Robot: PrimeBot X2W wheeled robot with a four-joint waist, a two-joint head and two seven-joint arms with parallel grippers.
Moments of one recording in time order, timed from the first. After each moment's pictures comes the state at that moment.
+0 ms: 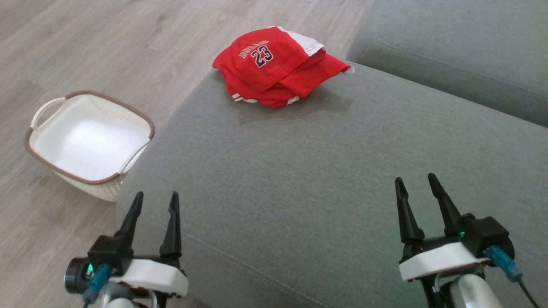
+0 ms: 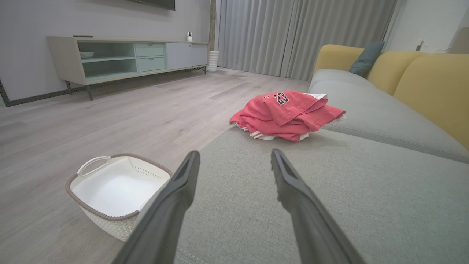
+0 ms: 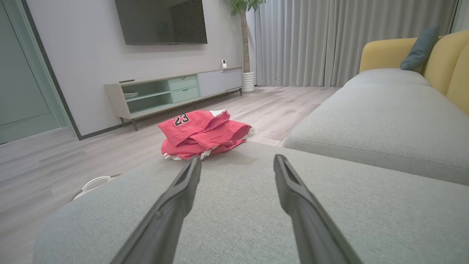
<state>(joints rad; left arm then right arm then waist) 0.06 0.05 -0.13 0.13 -0.12 -0.01 -0.25 -0.02 -0.04 0.11 0.25 0.15 0.12 -0.25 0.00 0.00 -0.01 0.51</state>
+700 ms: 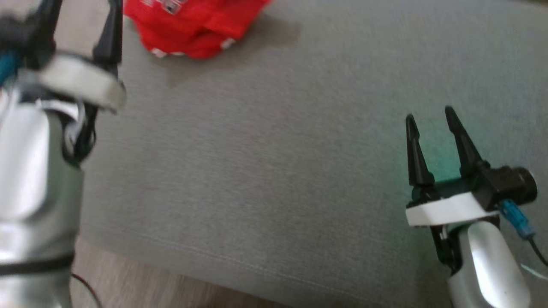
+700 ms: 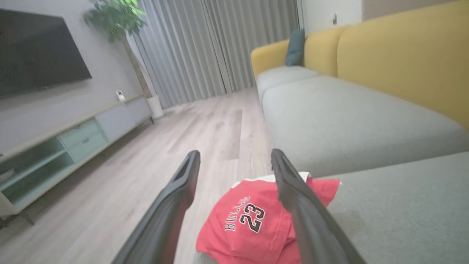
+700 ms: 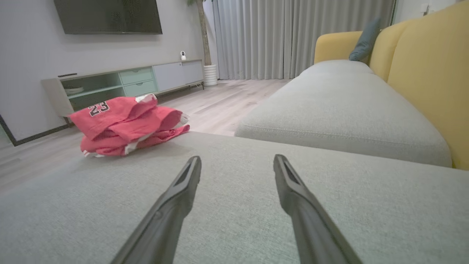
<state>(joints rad) -0.62 0.24 -0.14 0.20 -0.12 -0.12 -0.10 -0.18 -0.05 0.06 0.16 0.02 0.12 -0.25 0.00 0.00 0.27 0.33</state>
